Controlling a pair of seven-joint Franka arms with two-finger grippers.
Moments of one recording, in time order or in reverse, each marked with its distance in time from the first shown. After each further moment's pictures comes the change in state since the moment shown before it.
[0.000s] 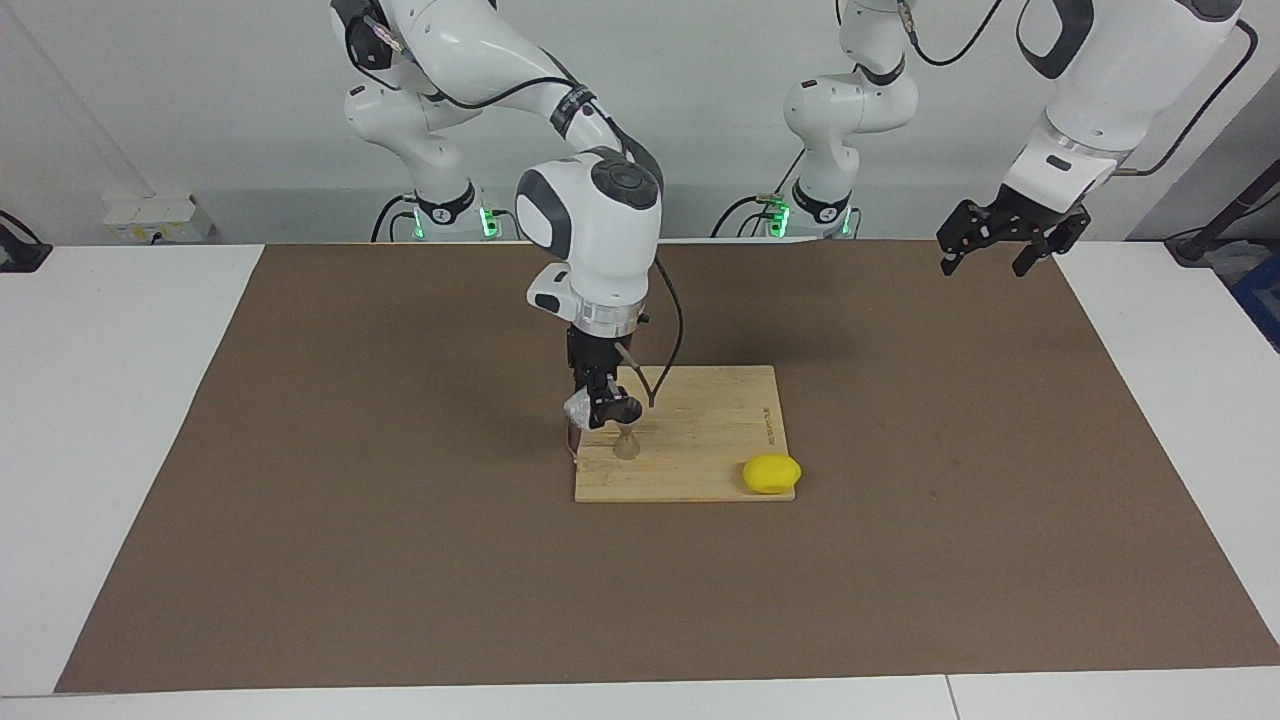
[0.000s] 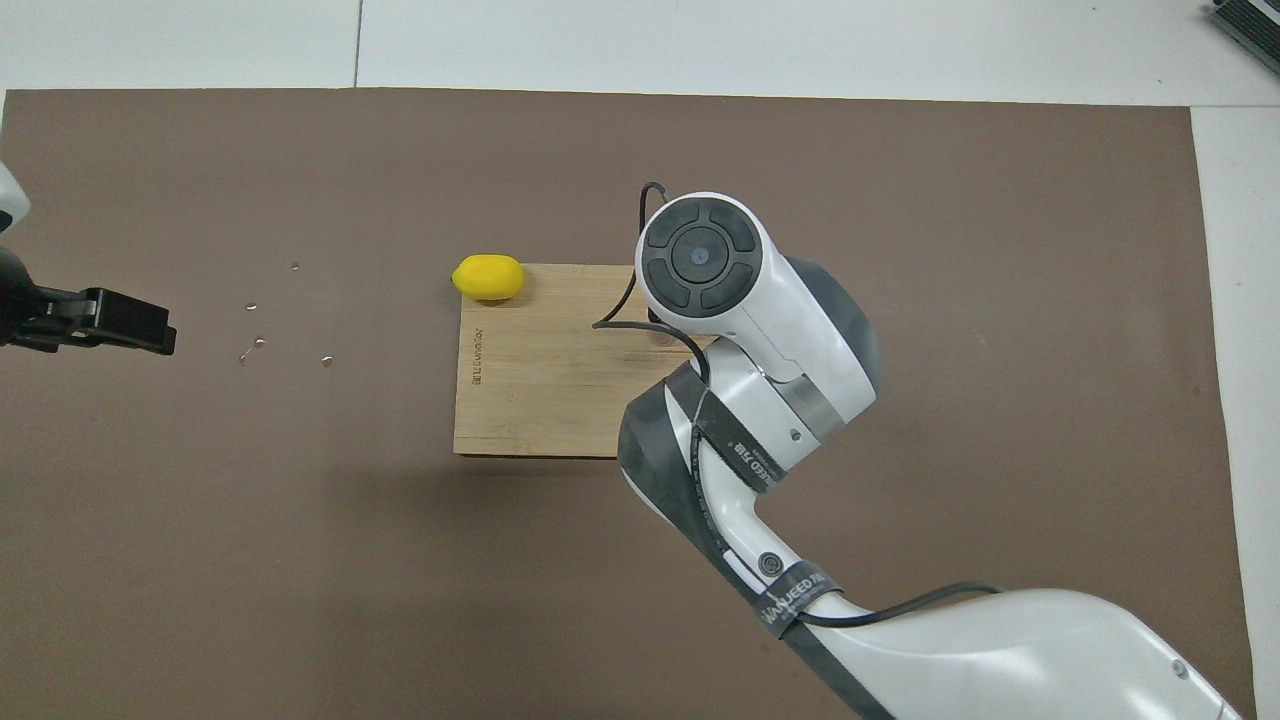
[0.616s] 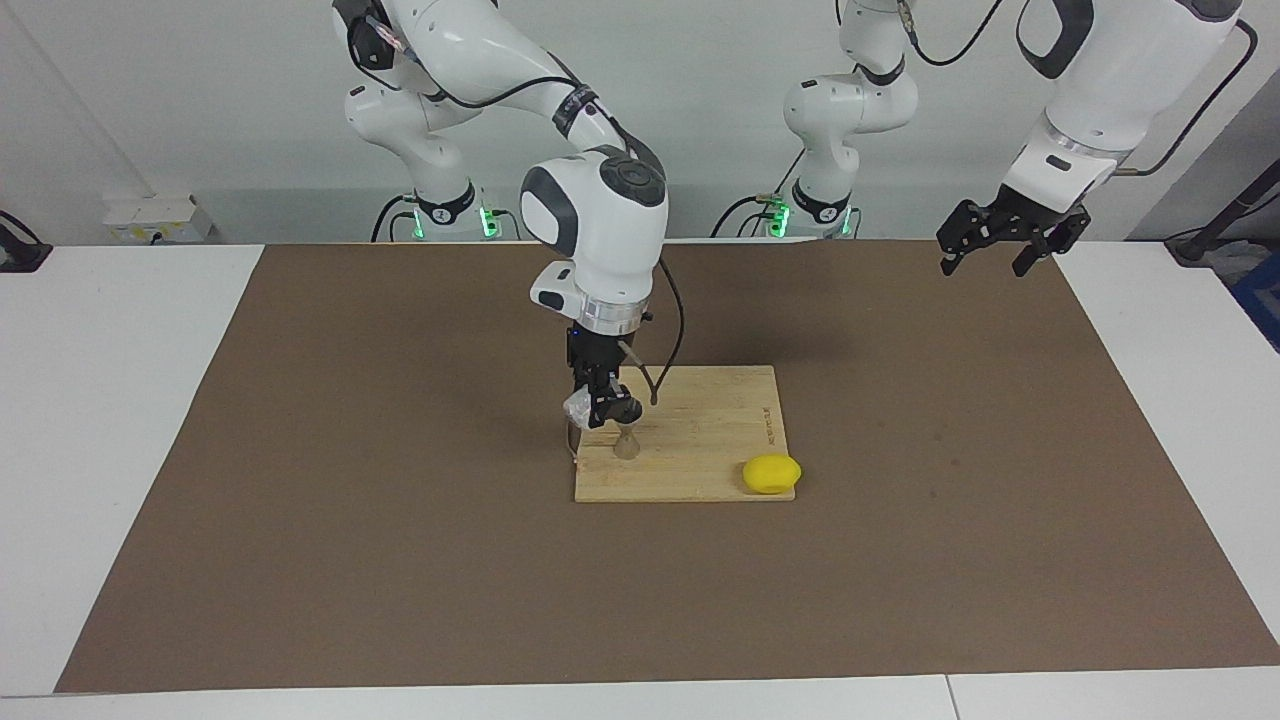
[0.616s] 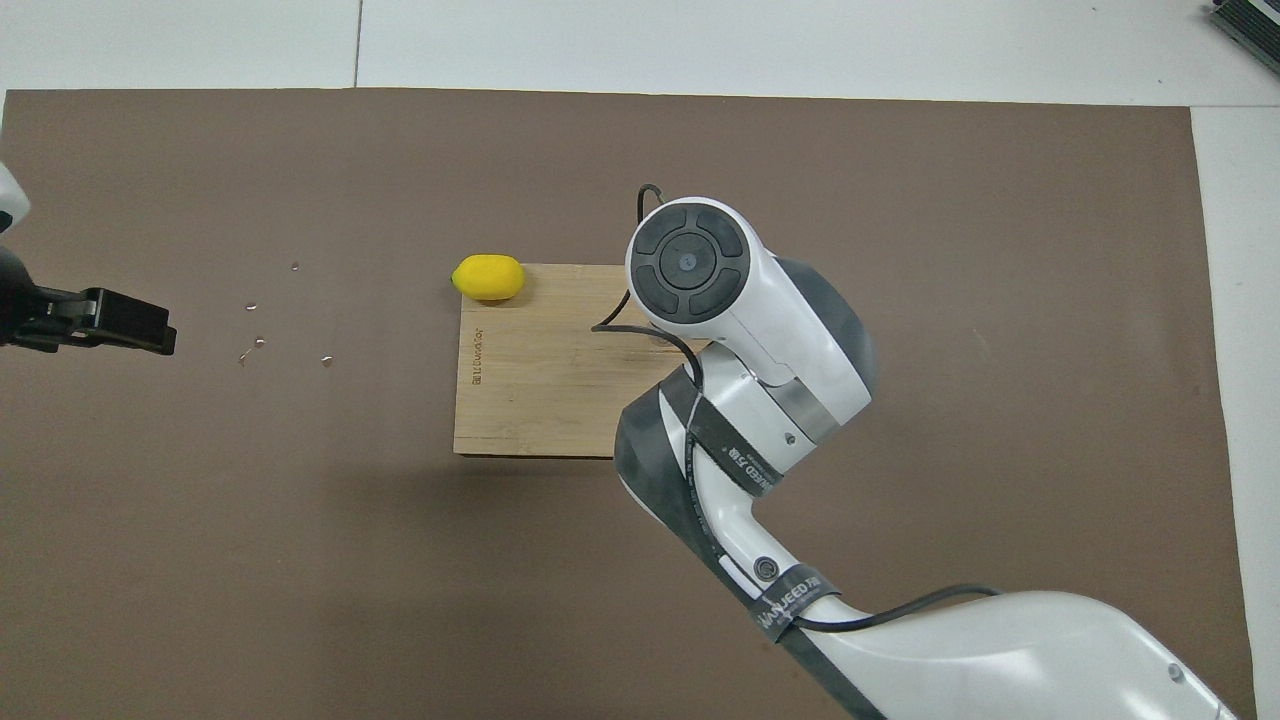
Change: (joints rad) left arm 0.000 0.000 0.000 0.000 0.000 0.000 0.000; right arm 0.005 0.001 0.000 0.005 -0.029 -0.015 -0.002
